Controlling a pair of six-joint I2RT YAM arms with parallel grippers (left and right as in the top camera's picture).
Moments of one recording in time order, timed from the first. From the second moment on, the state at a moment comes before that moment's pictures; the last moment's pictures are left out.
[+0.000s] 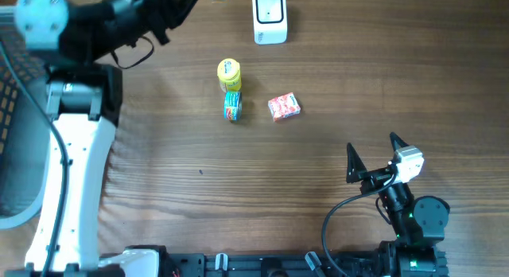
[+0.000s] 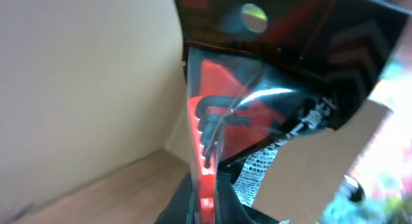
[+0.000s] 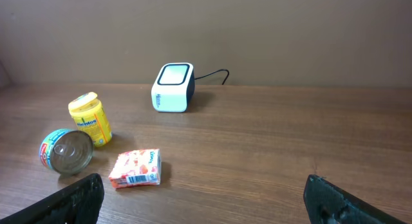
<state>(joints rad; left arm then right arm) -0.04 1.44 1.48 0.28 1.04 -0.71 -0.05 0.10 0.01 0.02 -0.32 0.07</state>
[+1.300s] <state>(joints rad) -0.30 2.04 1.77 0.07 -0.06 -0.69 -0.05 0.10 0.01 0.02 -0.32 0.07</state>
